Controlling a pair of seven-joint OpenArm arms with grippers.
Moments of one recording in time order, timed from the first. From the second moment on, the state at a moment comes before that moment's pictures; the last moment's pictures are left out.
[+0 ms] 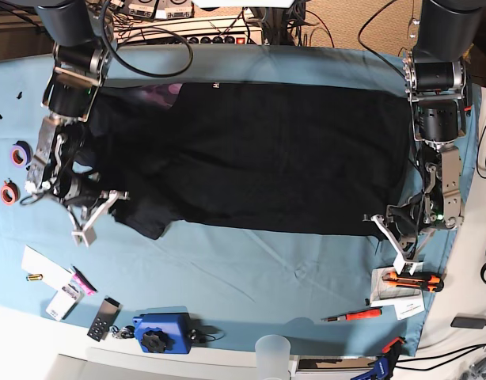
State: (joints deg) left arm -26.3 -16.4 -4.5 58.0 -18.8 -23.9 49.0; right arm 23.0 19.8 18.5 62.6 25.4 34.0 -60.9
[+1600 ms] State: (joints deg) left arm -2.5 -19.8 -30.8 88.4 -57.4 -32.1 80.9; right arm -1.4 20.5 51.8 90.5 67.1 39.9 -78.9
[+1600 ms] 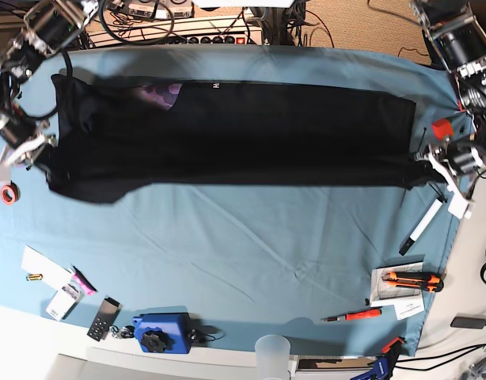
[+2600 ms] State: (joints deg) left arm 7.3 -19.8 -30.9 88.4 -58.7 -36.4 77.9; right arm -11.7 20.5 52.6 90.5 67.0 39.8 -78.7
